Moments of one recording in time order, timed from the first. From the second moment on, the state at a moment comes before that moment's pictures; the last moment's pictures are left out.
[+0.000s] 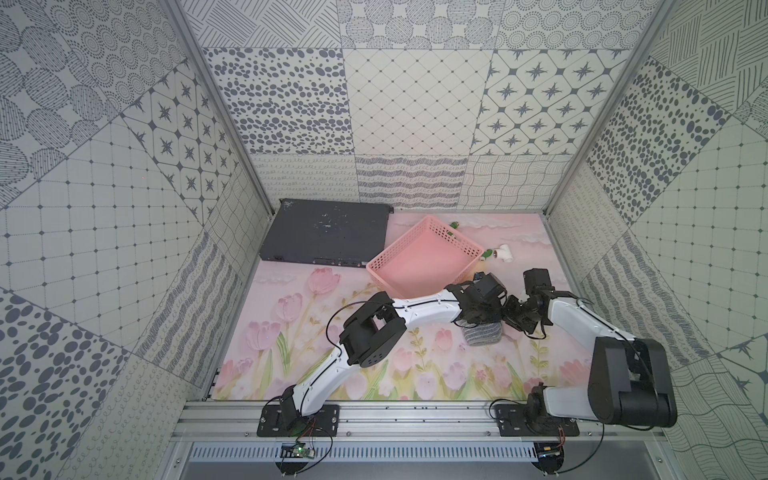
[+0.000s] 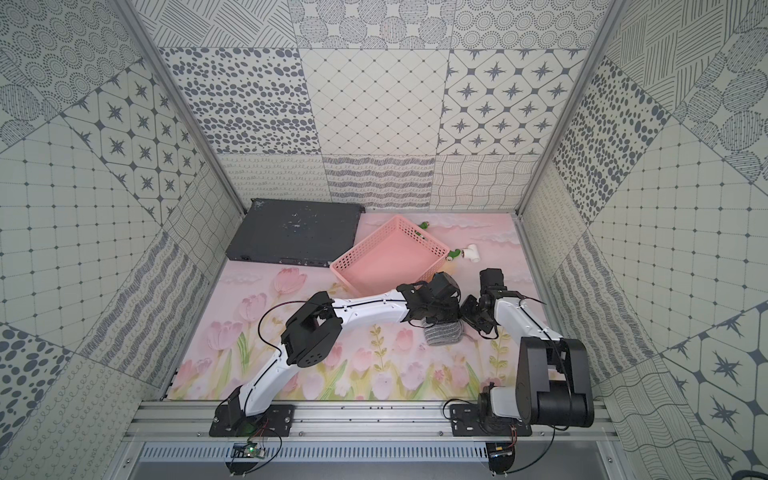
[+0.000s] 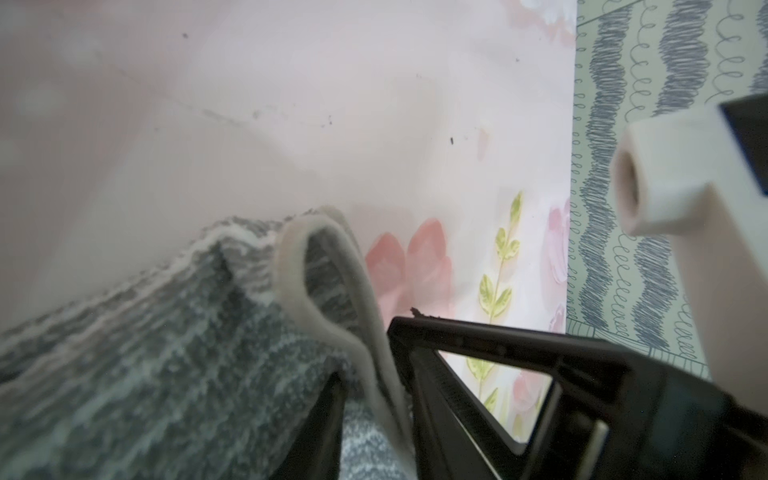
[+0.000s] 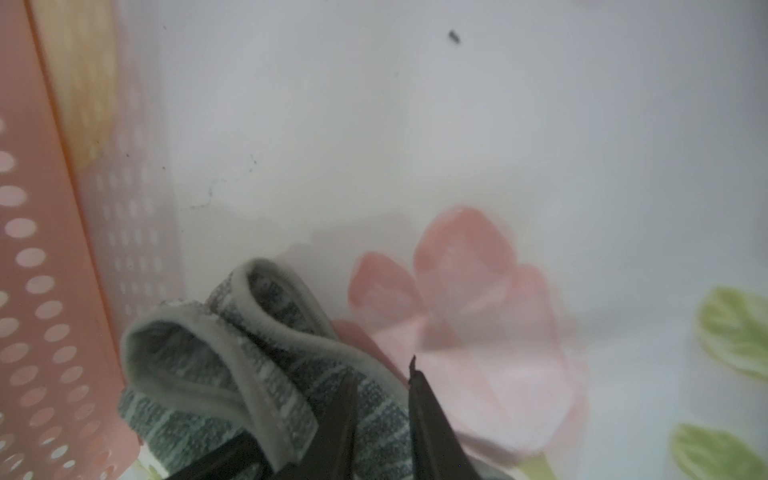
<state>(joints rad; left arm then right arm) -1.01 2.40 1.92 -0.36 0.15 -1.04 -0.03 1.36 0.71 -0.60 -0.17 0.59</state>
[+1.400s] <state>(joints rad) -1.01 2.11 1.37 -0.06 0.28 -1.10 0.22 1.34 0.71 -0.72 0.05 0.68</state>
